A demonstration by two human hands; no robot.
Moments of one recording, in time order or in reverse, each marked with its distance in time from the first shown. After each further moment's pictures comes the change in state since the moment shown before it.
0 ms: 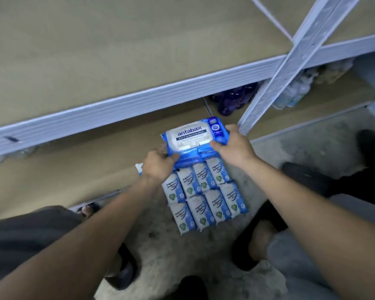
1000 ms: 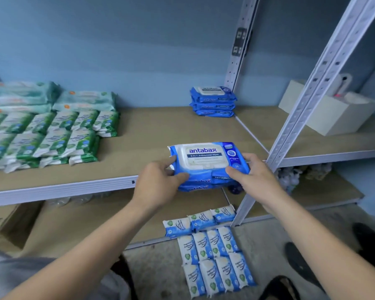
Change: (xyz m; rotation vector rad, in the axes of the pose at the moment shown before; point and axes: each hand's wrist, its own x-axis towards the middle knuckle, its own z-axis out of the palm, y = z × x) left_hand -0.210 0.142 -0.163 -0.002 0.233 0.414; right_hand -0.165 -0.154 -0.123 0.308 0.145 -0.319
